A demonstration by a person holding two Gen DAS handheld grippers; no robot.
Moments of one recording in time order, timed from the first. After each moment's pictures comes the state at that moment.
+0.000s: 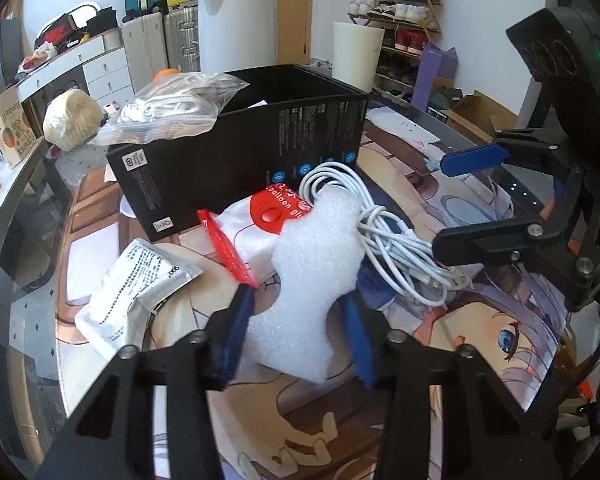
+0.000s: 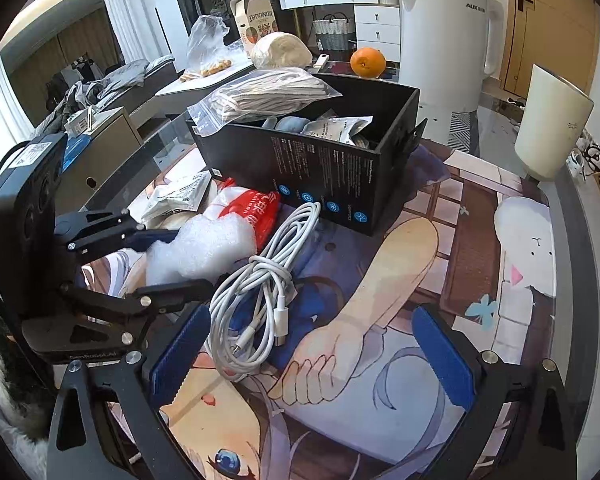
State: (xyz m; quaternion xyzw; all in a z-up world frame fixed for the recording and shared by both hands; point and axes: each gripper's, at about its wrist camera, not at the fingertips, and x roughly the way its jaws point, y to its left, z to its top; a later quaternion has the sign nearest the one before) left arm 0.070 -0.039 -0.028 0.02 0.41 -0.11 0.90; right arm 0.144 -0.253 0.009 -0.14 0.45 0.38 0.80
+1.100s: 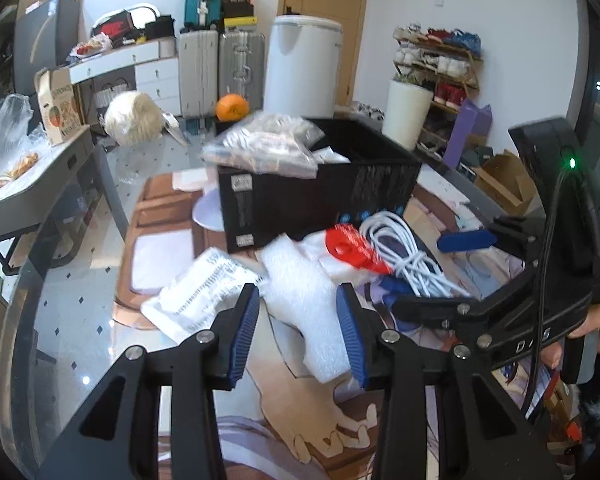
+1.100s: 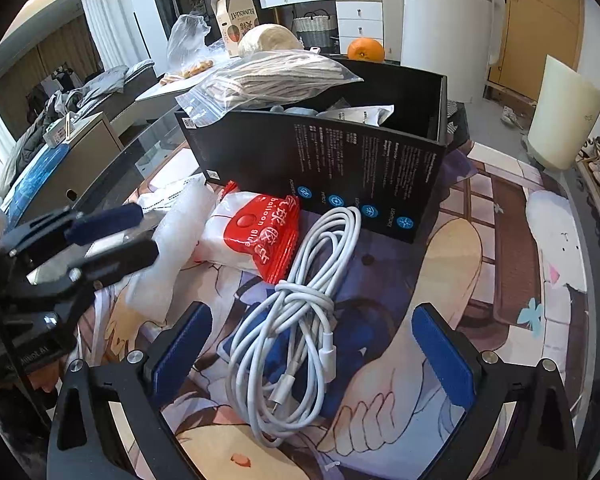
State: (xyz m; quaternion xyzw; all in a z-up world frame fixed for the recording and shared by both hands) left arm 0.049 -0.001 -0.009 -0.04 0.36 -0.05 0.93; right arm 0.139 -0.207 -0.008 -0.13 0.45 0.34 0.81
